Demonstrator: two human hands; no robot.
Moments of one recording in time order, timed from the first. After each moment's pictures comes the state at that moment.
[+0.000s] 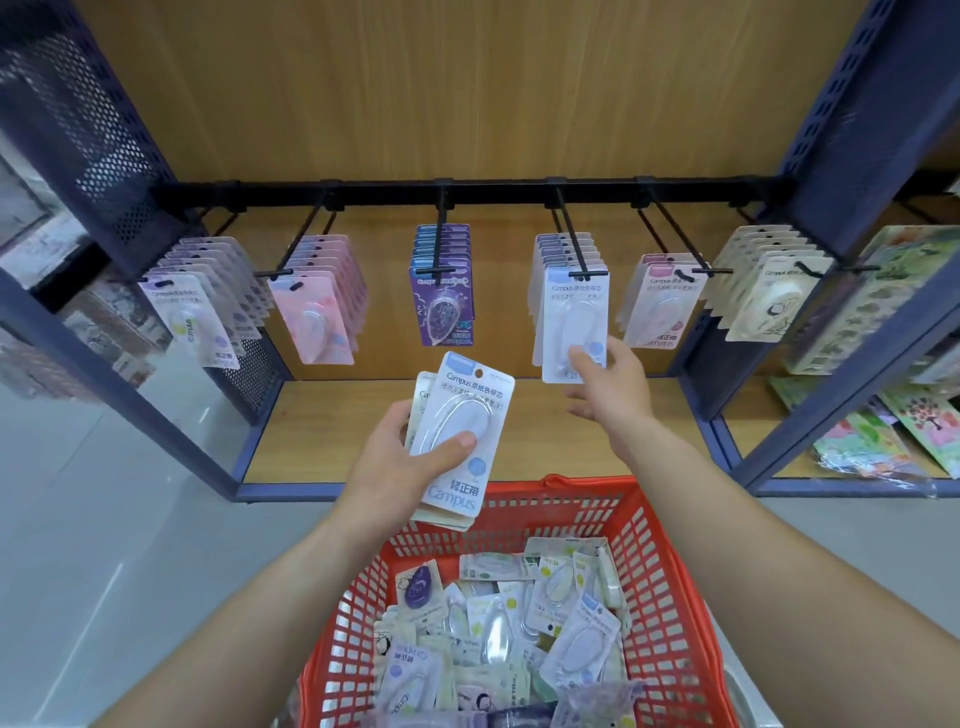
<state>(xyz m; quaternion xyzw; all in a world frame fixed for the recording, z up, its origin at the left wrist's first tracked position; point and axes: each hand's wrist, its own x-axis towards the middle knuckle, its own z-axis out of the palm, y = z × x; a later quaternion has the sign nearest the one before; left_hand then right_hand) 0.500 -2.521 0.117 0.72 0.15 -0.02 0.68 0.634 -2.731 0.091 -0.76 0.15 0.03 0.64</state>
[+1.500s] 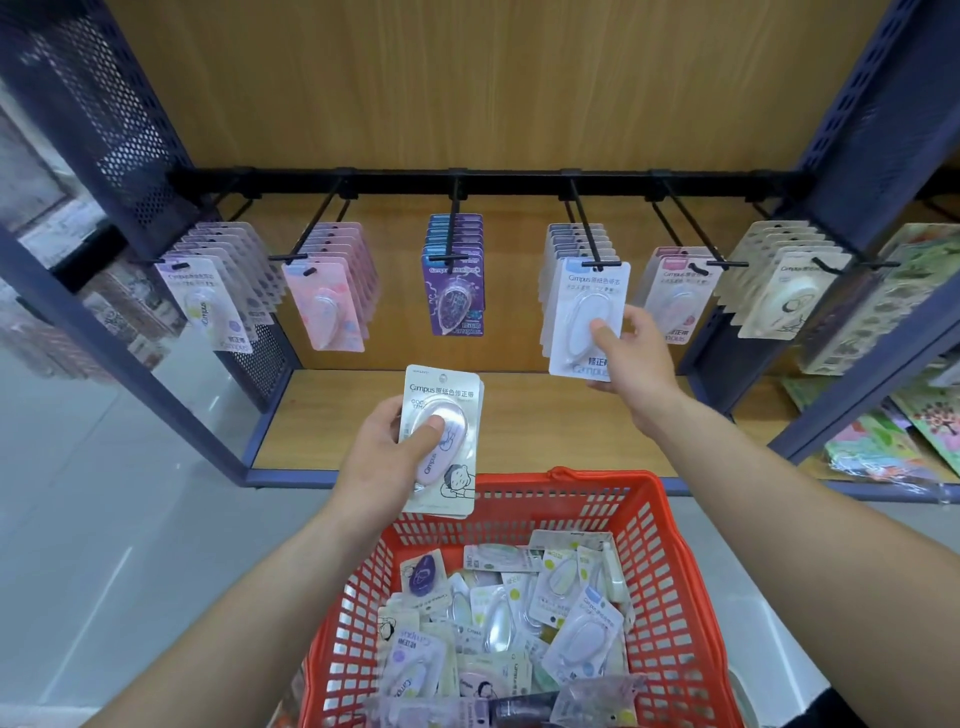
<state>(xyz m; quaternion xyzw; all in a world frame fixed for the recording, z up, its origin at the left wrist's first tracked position) 0.493 -2.513 0.114 0.70 0.21 -0.01 0.69 0.641 -2.741 0.109 -0.76 0.08 0.01 0.64</state>
